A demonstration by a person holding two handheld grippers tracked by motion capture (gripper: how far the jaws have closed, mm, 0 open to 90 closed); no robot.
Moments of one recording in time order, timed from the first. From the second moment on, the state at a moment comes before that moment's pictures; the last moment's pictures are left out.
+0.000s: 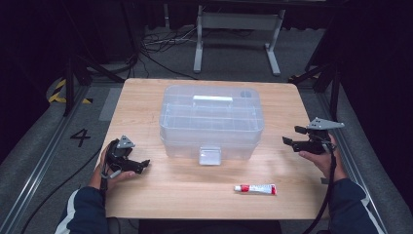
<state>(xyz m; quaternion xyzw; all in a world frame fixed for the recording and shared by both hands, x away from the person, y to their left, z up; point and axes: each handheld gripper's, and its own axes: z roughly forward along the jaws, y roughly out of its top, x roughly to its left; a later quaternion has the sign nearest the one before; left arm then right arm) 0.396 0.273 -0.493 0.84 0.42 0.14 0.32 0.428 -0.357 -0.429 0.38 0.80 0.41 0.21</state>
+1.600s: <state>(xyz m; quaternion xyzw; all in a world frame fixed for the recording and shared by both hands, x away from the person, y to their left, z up) 0.376 0.250 -0.436 0.83 0.37 0.17 0.38 0.429 -0.287 -0.322 0.27 0.82 0.46 0.24</state>
